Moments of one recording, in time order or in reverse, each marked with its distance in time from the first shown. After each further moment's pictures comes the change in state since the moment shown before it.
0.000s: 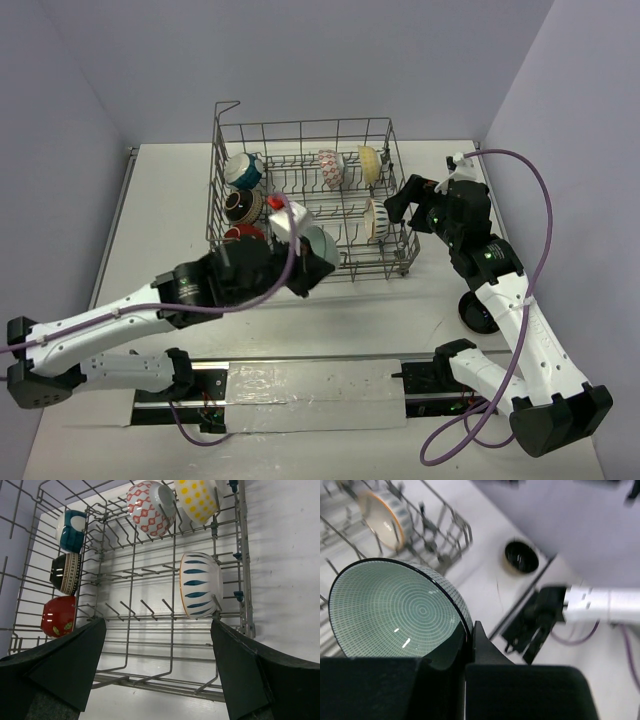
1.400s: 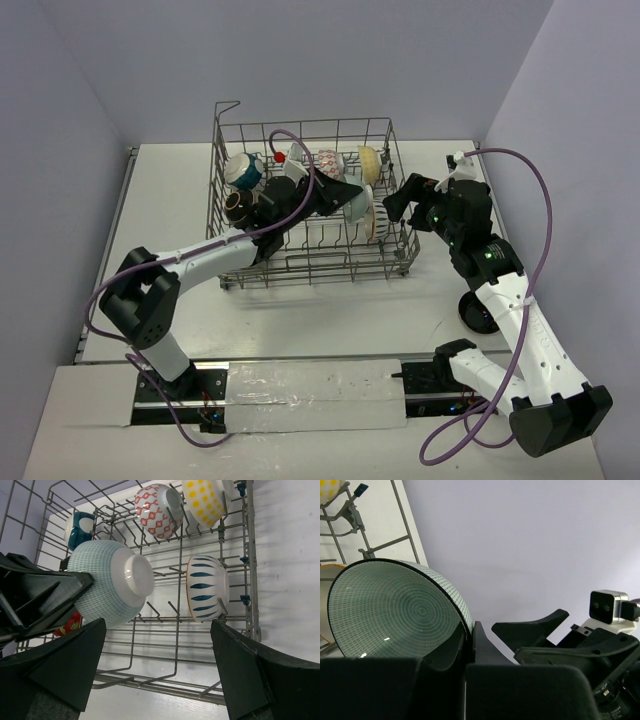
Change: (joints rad) left arm 0.507 0.557 -0.019 0.906 0.345 -0.706; right arm -0.004 0.000 0.000 0.022 -0.030 0.005
